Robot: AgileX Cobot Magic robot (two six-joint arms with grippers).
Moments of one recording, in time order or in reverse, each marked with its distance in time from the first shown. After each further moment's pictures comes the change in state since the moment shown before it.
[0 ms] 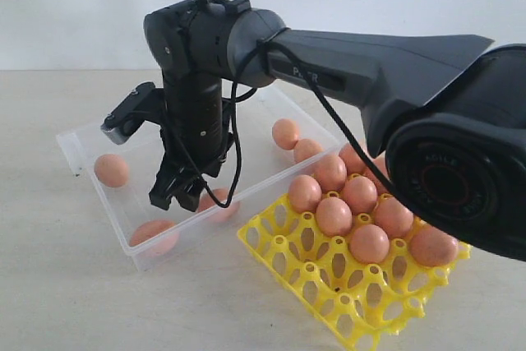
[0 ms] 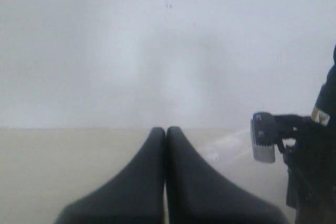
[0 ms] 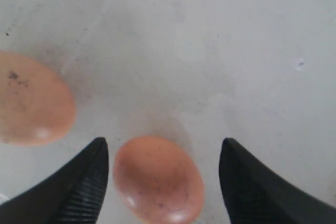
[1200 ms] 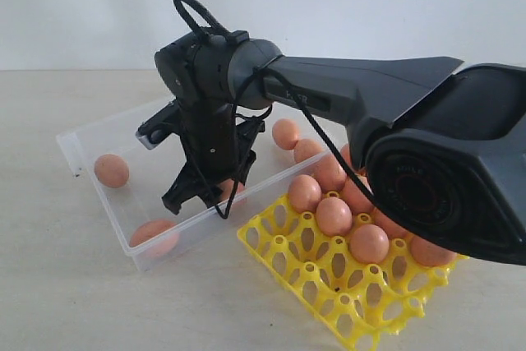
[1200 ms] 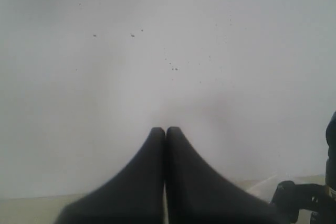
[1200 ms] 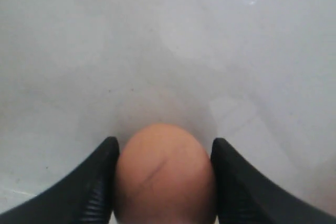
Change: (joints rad) left arm 0.000 0.000 0.000 0.109 -0.185 0.000; right arm -0.014 0.073 -0.002 -0.118 0.003 0.325
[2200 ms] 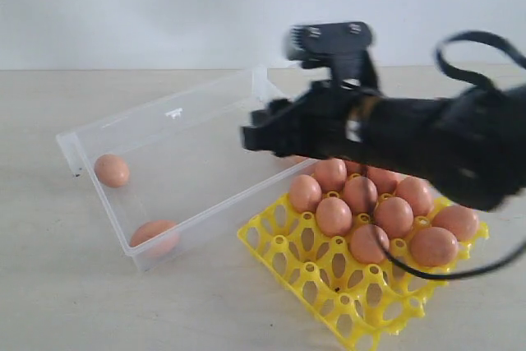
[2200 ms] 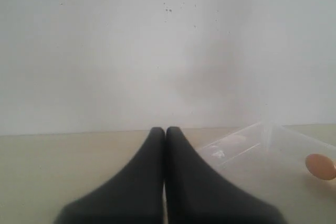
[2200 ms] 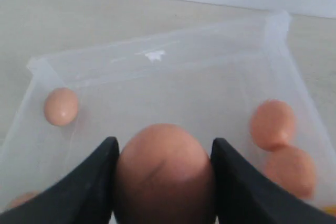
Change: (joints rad) left arm 0.000 0.000 0.000 -0.053 0.185 0.000; right arm -0.172 -0.857 1.383 -0.066 -1.571 0.485
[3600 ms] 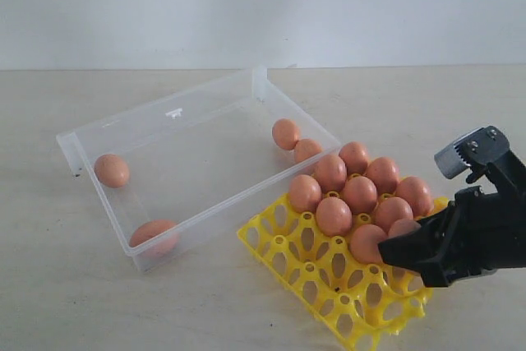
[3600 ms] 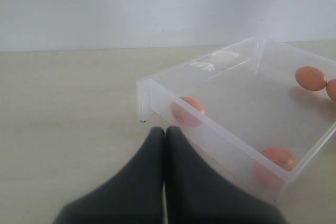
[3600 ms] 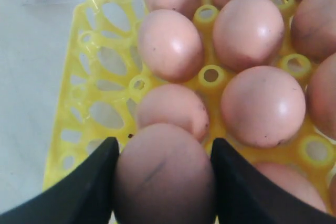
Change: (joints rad) left arm 0.000 0.000 0.000 -0.003 0.285 0.000; right arm -0.586 -0.122 0.322 -1.448 -0.328 0.821
